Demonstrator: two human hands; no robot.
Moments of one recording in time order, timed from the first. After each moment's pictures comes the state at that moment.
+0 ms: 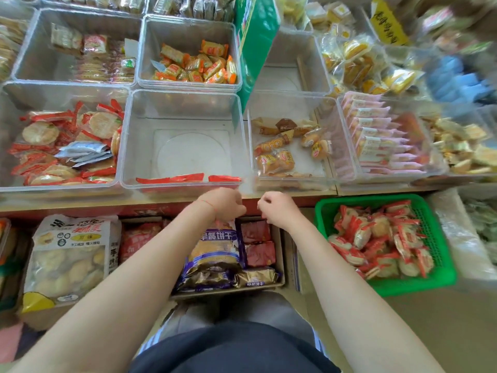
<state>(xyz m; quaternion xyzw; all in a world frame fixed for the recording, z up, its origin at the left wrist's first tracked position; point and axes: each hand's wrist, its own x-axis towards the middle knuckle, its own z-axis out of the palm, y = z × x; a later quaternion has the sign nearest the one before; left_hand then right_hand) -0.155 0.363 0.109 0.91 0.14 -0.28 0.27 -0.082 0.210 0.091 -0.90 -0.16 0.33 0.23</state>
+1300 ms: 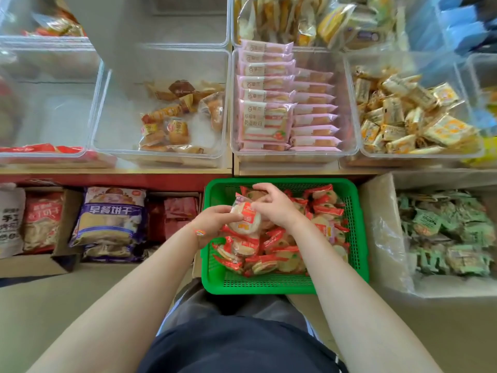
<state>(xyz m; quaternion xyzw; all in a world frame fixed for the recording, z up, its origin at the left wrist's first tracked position) -0.004 0.017 0.014 0.52 0.40 -0.22 0.72 0.131 -0.124 0.027 -0.77 -0.13 0.49 0.40</state>
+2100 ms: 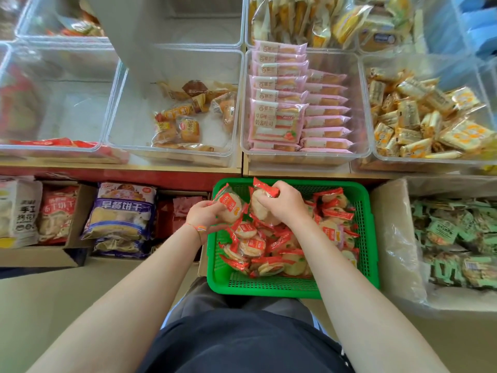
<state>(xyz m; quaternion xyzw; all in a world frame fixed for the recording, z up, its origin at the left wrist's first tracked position) -0.013 0.028 0.014 0.43 0.58 -0.04 0.68 0.132 -0.111 0.028 -0.88 -0.17 0.34 0.28</state>
